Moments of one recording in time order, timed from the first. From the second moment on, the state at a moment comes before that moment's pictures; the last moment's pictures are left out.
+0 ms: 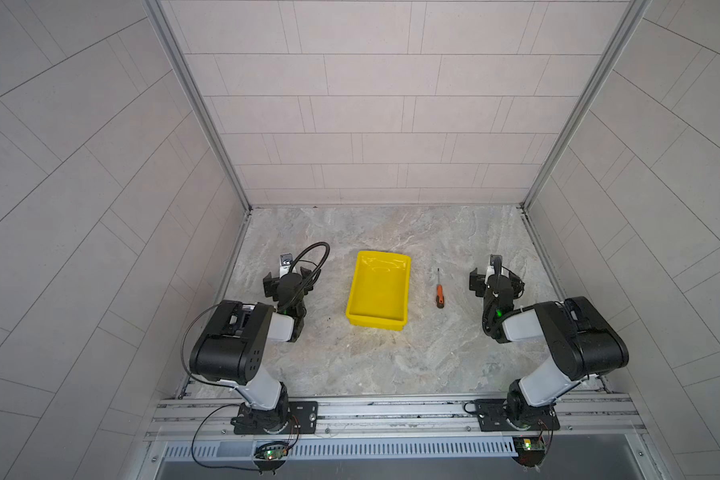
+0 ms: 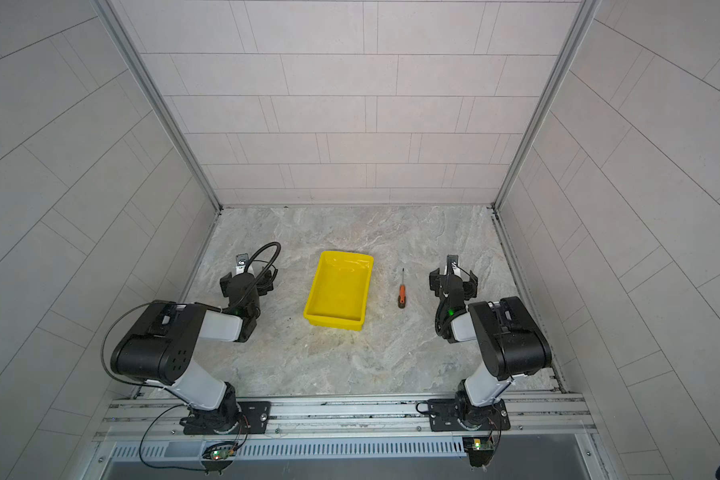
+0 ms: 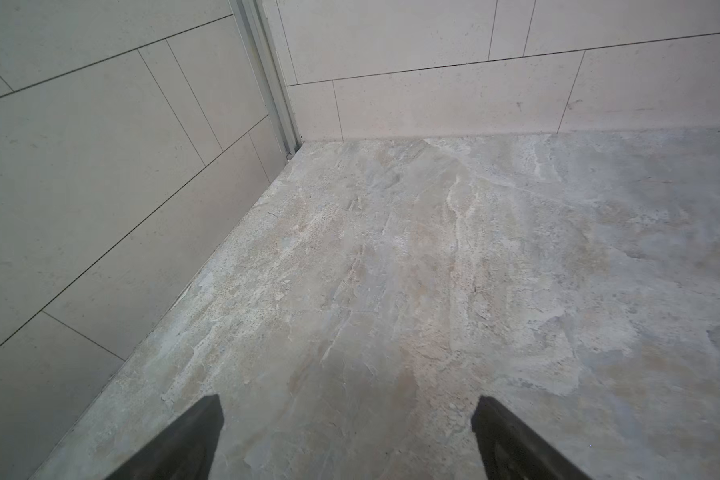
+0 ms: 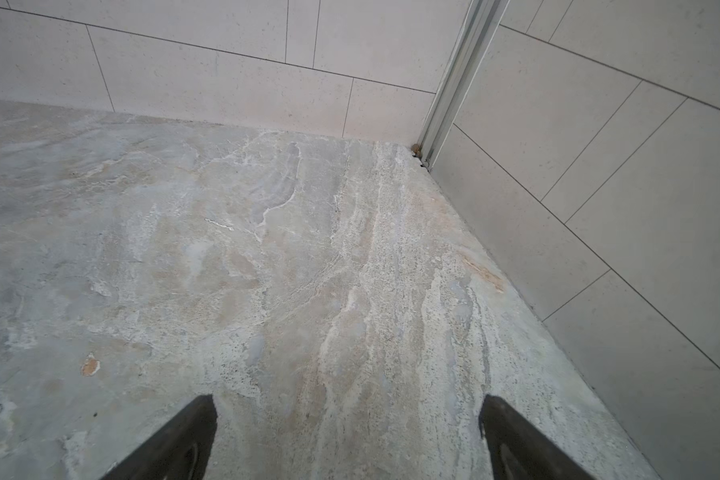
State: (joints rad) left arm -0.12 1.61 0.37 0.89 -0.49 0.02; right arm 0.10 1.60 0.35 0.93 0.48 -0.06
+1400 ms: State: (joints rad) left arm -0.11 1.27 0.37 0.62 -0.27 0.00; right arm 0.30 0.82 0.26 0.53 0.63 0.03
